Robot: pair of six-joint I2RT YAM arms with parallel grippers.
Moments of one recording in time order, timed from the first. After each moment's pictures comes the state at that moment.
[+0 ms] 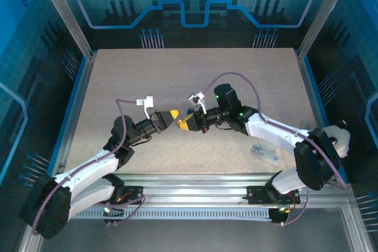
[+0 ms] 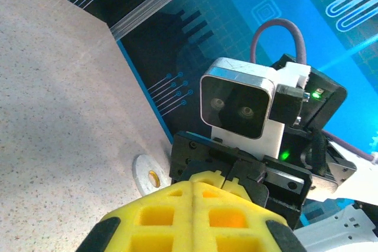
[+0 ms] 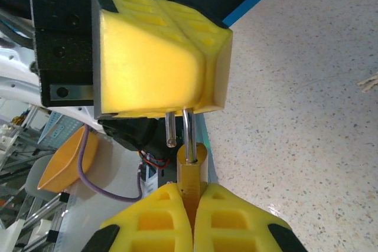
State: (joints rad) left arm -0.47 0.97 0.32 0.74 0.50 -1.01; right arm 0.65 1.45 0.90 0.04 -0.95 0.32
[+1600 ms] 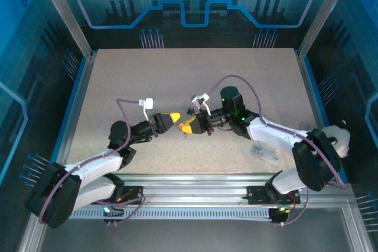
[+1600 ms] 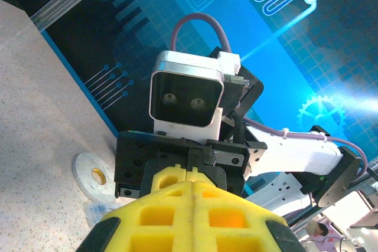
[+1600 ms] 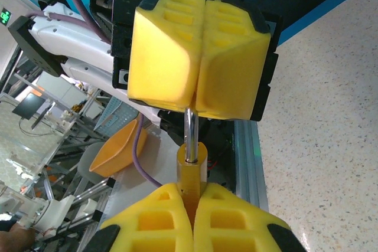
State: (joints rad) left arm -0.46 1.09 0.27 1.12 0.66 -1.14; right arm 0.63 1.44 0.80 0.34 -1.16 0.48
